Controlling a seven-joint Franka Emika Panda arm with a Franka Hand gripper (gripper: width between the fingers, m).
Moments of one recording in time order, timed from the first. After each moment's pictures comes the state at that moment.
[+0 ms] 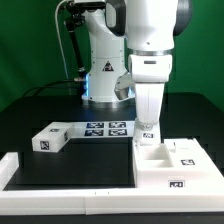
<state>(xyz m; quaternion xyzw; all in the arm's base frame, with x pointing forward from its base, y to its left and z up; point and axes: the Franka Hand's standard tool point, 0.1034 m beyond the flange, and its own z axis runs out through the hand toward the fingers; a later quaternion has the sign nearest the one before) 0.453 0.066 0.055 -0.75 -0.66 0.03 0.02</state>
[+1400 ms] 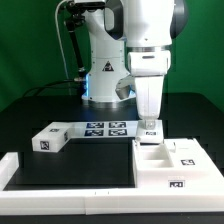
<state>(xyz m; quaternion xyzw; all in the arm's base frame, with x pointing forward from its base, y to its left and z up) 0.453 0.072 0.056 -0.76 -0.65 -0.02 0.00</state>
